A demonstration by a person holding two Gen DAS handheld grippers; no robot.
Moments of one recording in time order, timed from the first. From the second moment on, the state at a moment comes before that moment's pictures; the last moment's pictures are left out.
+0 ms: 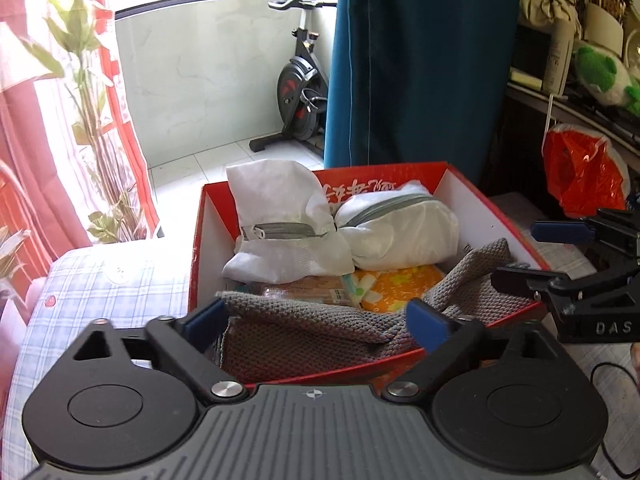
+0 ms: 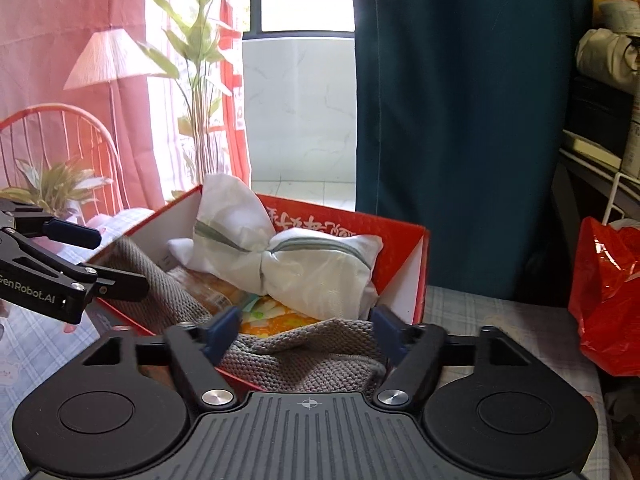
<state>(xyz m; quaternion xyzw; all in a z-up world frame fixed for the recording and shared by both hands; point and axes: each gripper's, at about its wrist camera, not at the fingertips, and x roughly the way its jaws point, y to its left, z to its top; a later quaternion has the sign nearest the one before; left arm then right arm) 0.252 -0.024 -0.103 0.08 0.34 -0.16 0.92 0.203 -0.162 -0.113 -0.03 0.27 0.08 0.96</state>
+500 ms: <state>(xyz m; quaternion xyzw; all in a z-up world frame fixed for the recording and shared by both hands) 0.177 -0.001 -0.095 0.06 0.30 -0.14 0.94 0.148 -0.153 -0.111 0.01 0.25 0.09 0.96</state>
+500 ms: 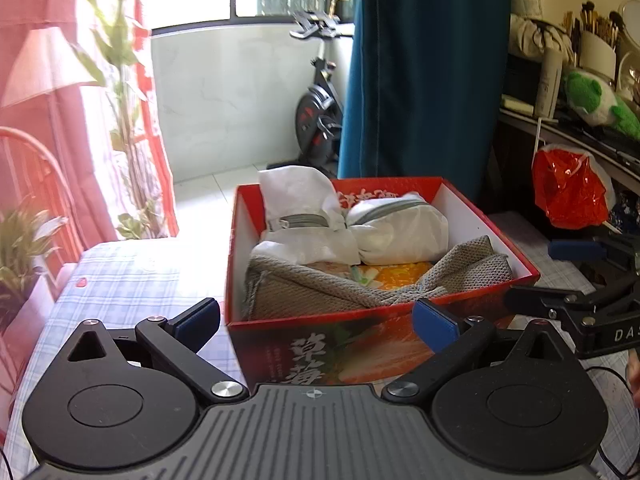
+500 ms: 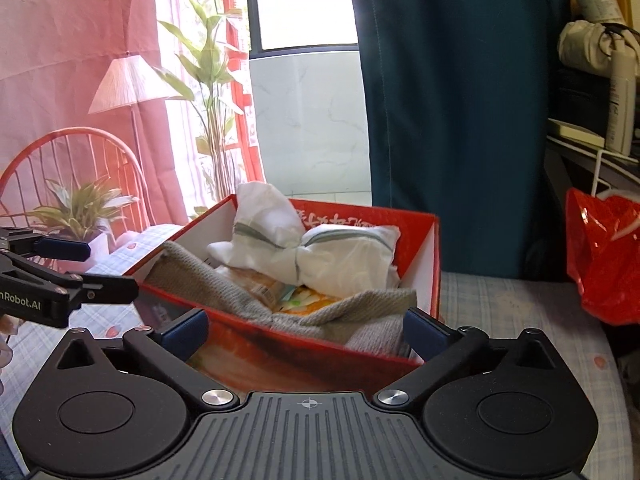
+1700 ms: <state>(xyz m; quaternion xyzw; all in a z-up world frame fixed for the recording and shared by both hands) 0.066 0.028 -0.191 0.06 0.34 -0.12 0.93 0.021 -0.131 -0.220 0.04 0.32 0.06 0.94</state>
